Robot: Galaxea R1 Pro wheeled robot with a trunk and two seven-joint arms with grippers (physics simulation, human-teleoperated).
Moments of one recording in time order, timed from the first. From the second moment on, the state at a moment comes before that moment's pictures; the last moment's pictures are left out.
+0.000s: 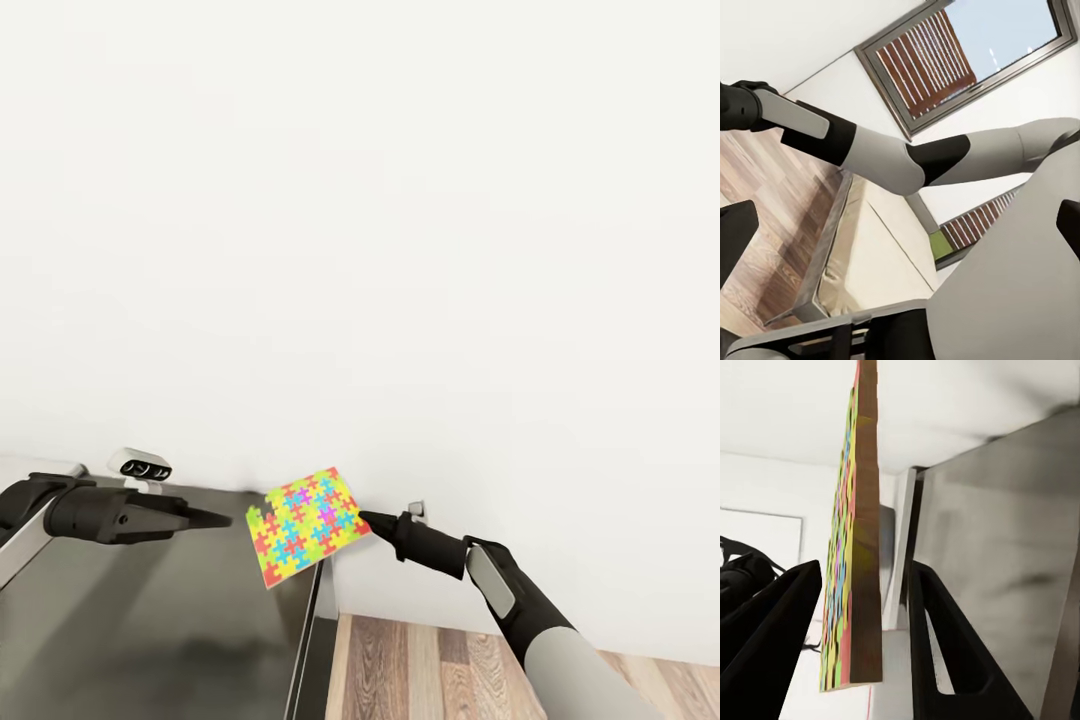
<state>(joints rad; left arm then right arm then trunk) -0.59 0.71 -0.36 -1.40 0.87 1.03 -1.48 -0.64 0.04 0.09 -0.62 -0.68 0.74 0.95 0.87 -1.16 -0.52</state>
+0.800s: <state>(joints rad) -0.59 0.71 -0.34 -1.37 0.87 1.03 -1.48 -0.63 0.04 0.09 -0.62 -0.67 0.71 1.01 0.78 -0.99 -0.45</state>
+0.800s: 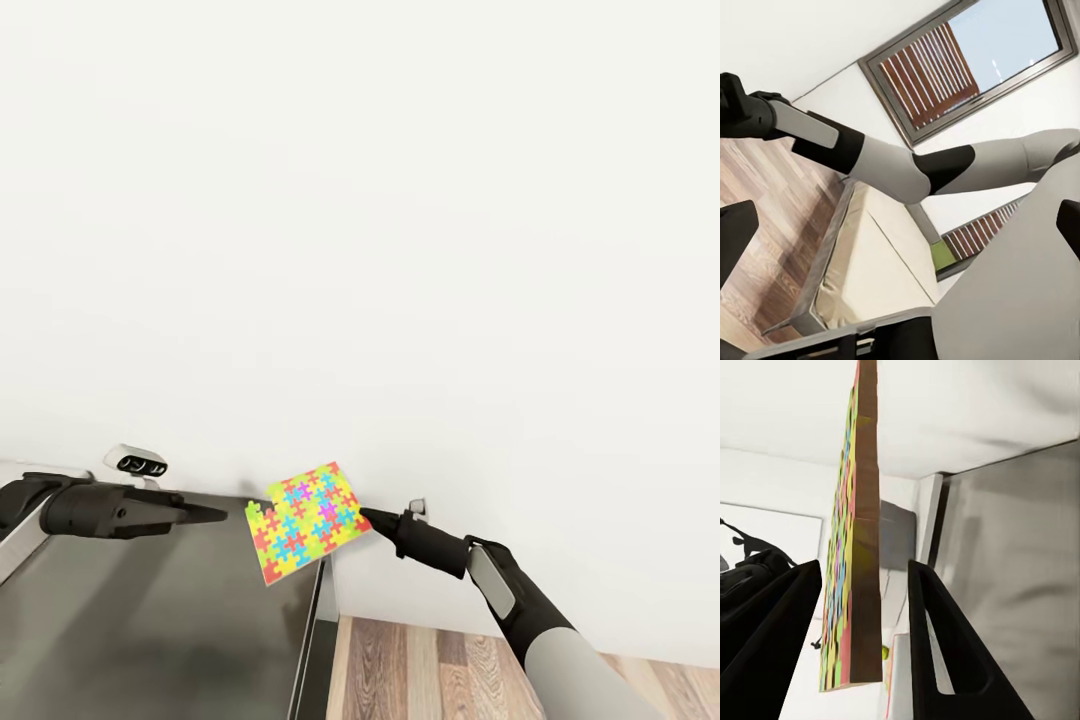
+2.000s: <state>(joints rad) -0.59 0.70 -0.29 -1.34 0.86 1.02 -1.44 -0.62 0.03 0.03 -0.62 -0.68 0.67 0.99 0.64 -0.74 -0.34</state>
